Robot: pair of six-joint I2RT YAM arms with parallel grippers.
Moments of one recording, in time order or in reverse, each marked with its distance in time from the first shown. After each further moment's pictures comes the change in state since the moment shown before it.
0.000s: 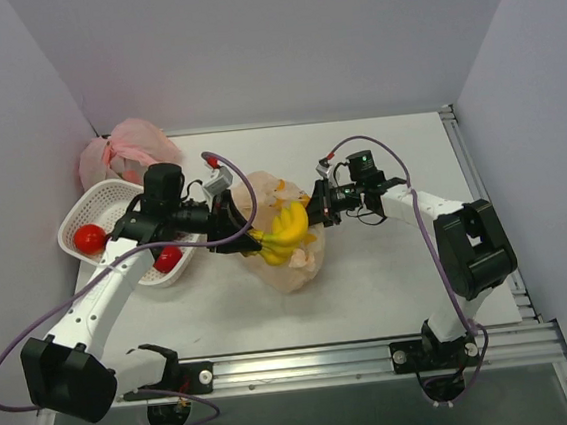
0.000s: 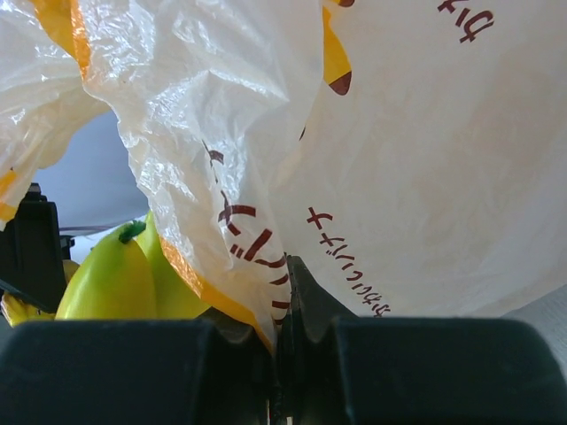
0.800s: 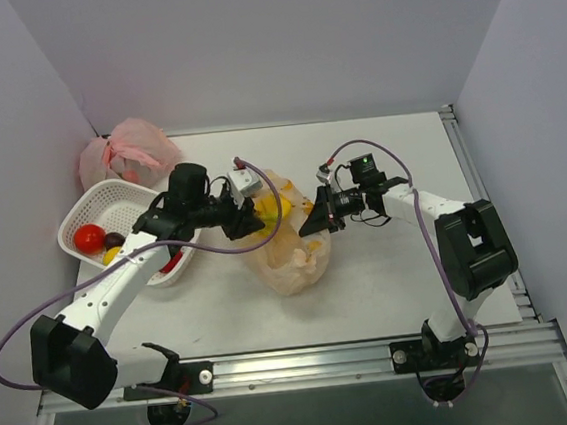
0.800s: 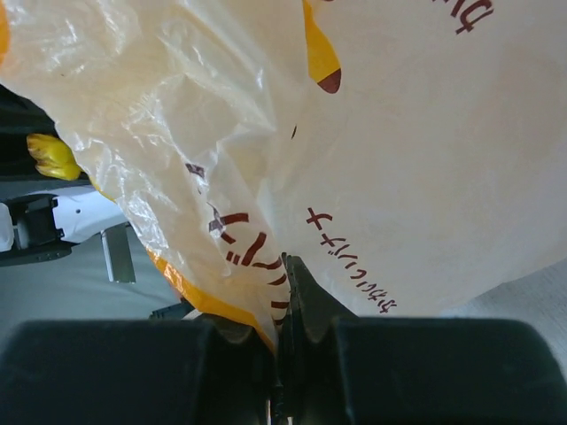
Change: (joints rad) left arm -0.094 0.076 0.002 0.071 -0.593 0.195; right arm -0.010 -0.004 0.000 -0.132 -0.064 -0.128
